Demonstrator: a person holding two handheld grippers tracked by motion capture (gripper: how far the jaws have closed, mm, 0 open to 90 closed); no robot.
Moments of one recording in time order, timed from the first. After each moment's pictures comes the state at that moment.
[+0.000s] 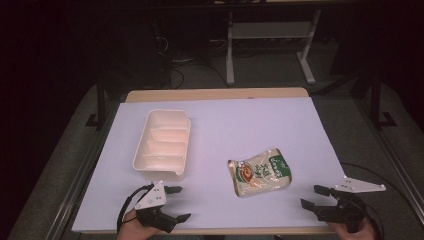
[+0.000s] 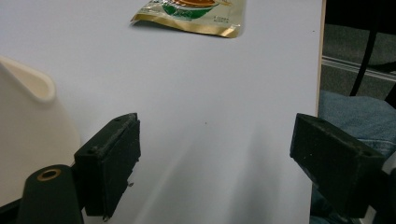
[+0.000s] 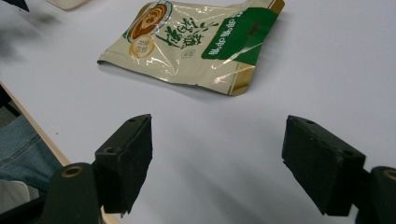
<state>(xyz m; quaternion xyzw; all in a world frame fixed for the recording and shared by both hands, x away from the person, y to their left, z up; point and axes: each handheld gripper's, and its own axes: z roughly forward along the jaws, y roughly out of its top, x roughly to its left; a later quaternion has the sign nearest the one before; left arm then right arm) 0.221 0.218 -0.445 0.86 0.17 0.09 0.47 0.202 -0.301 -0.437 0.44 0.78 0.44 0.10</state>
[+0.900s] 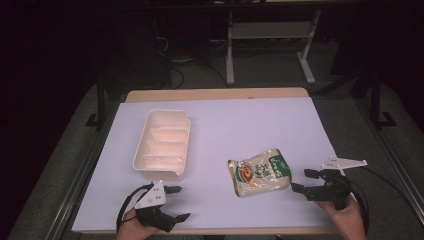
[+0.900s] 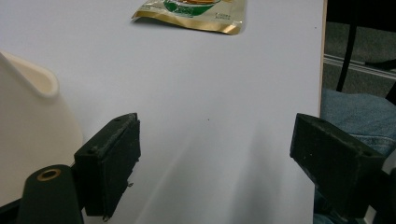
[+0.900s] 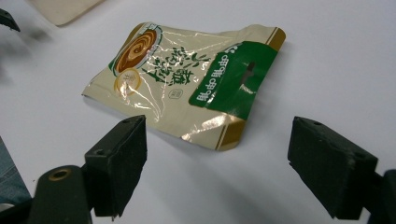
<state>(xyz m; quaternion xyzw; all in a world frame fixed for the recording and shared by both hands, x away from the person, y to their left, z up) 0.223 0.219 -0.446 0.87 0.17 0.09 0.46 0.254 -0.286 -0.428 0.43 0.79 0.43 0.08</state>
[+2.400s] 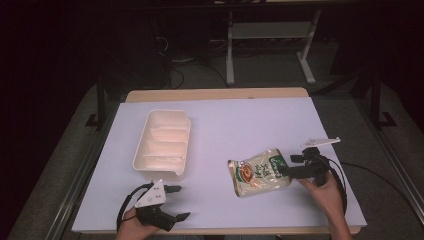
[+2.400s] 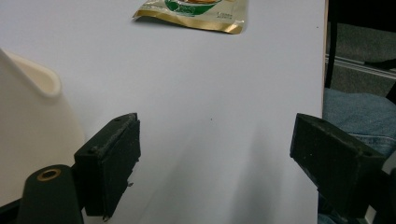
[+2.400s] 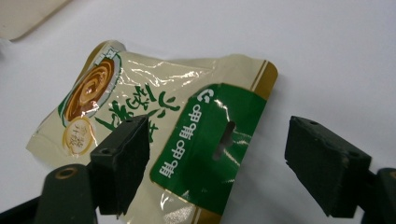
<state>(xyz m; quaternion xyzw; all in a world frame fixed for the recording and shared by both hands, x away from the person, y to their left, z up) 0.225 0.219 -0.447 0.87 0.17 0.09 0.46 0.317 -0.258 -0.433 0.45 0.80 0.40 0.06</state>
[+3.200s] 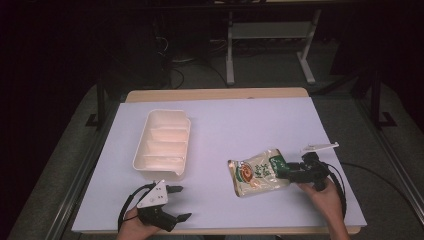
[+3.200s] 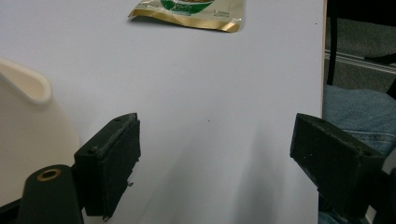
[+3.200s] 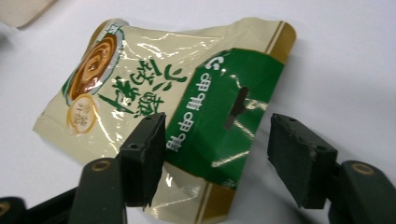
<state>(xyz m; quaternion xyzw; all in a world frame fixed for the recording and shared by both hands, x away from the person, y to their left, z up) 0.225 0.216 -0.447 0.87 0.16 0.09 0.46 0.311 -0.260 -0.449 0.46 0.79 0.39 0.03</state>
